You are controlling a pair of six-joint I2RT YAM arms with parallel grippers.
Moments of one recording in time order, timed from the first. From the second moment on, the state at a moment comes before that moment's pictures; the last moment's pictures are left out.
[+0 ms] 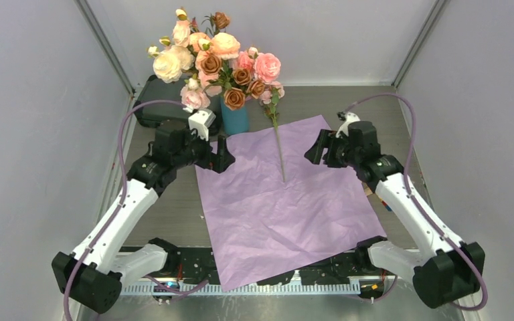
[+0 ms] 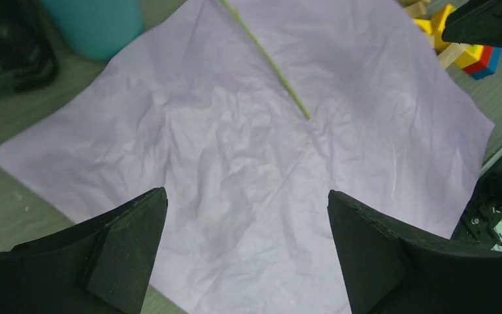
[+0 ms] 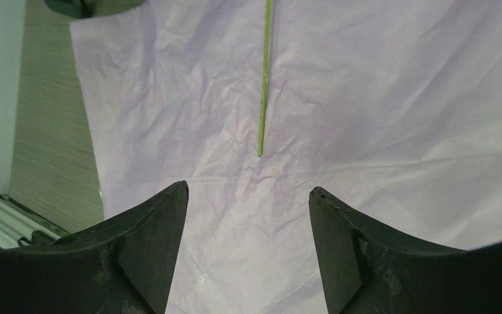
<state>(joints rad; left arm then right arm) -0.43 1.02 1.00 -0.43 0.28 -0.13 0.26 1.03 0.90 -0.44 -0.24 0.43</state>
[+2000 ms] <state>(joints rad) -0.21 0.97 0.96 -0.62 0.13 -0.13 0.56 2.10 1.50 -0.40 0.25 0.38</state>
